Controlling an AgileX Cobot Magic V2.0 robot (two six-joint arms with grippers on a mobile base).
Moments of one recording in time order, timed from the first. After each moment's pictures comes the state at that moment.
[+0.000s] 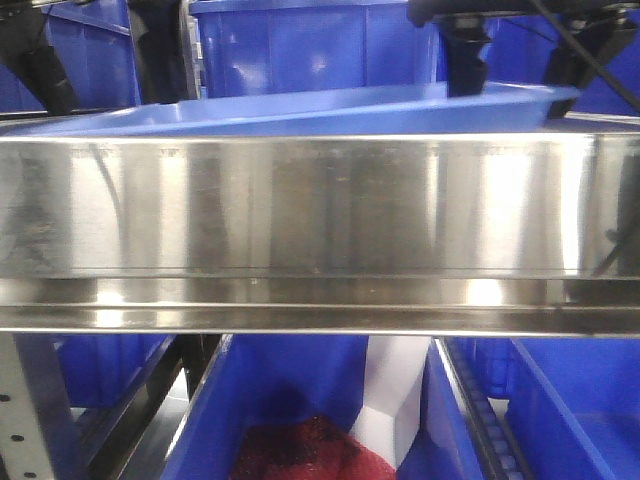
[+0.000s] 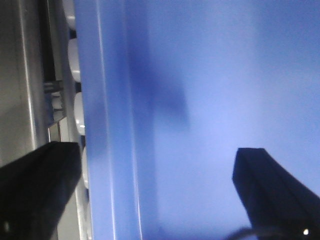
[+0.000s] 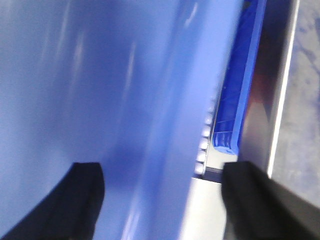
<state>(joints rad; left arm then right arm) -0.41 1.76 -1.68 -0.07 1.22 -0.20 0.42 1.68 -1.50 -0.10 1.06 0.33</state>
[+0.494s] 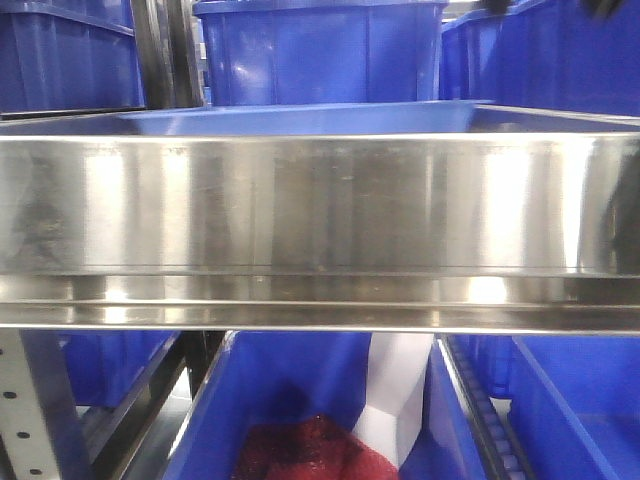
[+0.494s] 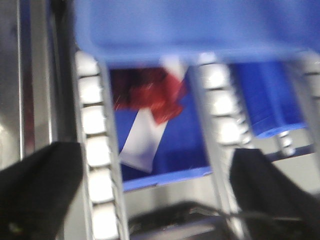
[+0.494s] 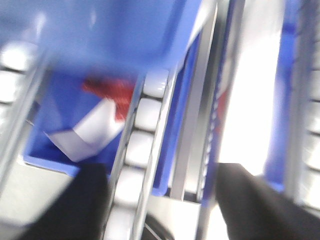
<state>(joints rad) -0.48 1.46 -1.65 -0.05 1.16 -0.20 0.42 1.39 -1.44 -0.10 1.07 0.33</state>
